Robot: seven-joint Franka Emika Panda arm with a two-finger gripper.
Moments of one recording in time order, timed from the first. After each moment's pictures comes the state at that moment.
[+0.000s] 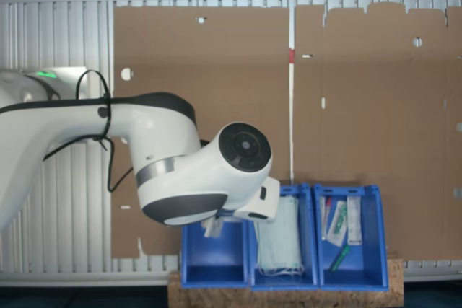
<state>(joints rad) 0.85 -0.26 -1.15 -2.36 -0.86 2.03 -0.31</state>
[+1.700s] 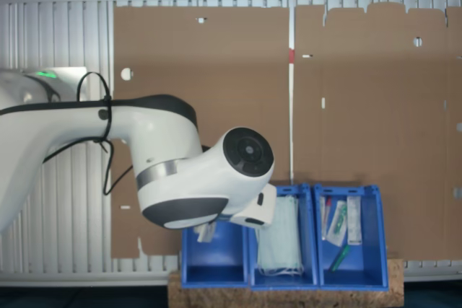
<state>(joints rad) 0.85 -0.26 -1.15 -2.34 -0.86 1.97 -0.31</state>
